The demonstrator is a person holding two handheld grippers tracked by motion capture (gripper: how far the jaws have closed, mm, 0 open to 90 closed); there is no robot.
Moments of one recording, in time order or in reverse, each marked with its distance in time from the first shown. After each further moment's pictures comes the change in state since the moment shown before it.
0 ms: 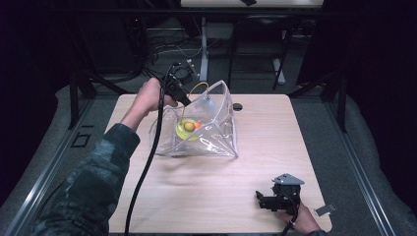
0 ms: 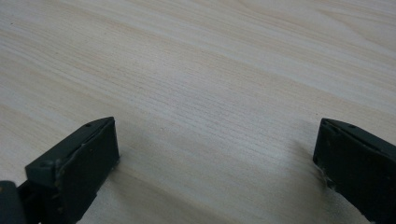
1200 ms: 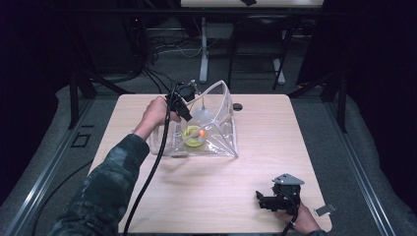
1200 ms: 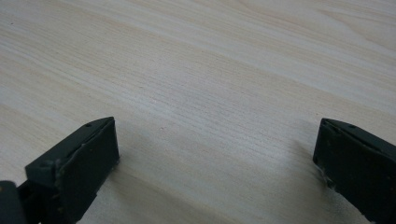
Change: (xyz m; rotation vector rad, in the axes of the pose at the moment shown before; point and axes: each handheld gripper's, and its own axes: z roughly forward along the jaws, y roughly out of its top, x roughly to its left) left arm 0.003 -0.019 0.063 0.057 -0.026 -0.065; right arm 0.000 0.000 0.000 -0.004 0.000 -0.002
